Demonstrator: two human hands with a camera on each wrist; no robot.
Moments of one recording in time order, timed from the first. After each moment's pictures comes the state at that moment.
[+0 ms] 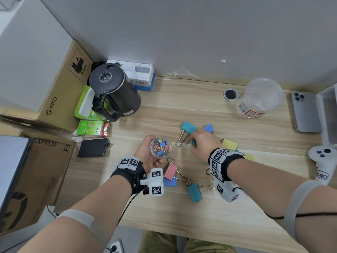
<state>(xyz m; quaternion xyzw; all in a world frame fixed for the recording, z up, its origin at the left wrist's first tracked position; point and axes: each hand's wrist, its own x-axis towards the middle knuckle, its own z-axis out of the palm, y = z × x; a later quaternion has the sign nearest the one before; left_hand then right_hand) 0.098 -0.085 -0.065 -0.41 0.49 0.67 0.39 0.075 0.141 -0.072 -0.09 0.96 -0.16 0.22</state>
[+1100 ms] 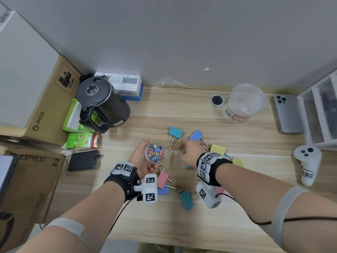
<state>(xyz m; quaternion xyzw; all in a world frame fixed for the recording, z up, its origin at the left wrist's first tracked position) 0.086 -0.071 -0.061 -0.39 0.50 0.66 0.40 0.074 0.139 -0.074 0.02 0.89 -0.31 0.32</state>
